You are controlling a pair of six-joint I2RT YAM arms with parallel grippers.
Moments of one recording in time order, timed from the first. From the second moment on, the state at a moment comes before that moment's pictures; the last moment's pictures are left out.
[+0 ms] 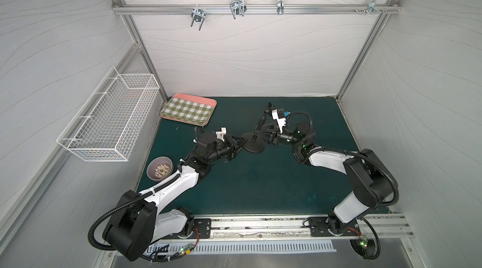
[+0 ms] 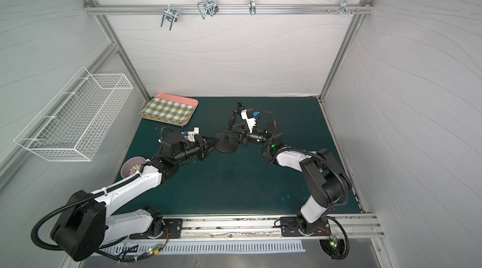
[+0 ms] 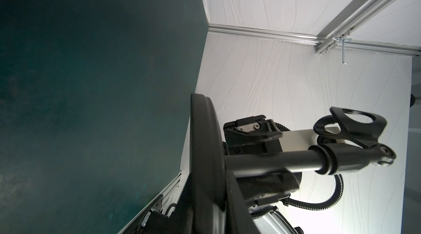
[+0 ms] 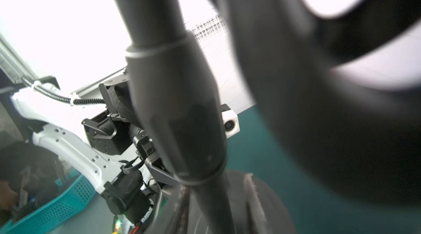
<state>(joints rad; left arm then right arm) -0.46 1.19 0.58 0.35 0.52 -1.53 0.56 1.64 0.78 1.05 -0.91 0.54</state>
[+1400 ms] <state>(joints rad) -0.45 1.22 0.58 0.38 0.54 -1.54 0.73 1.13 0.65 0.33 -0.12 0.39</state>
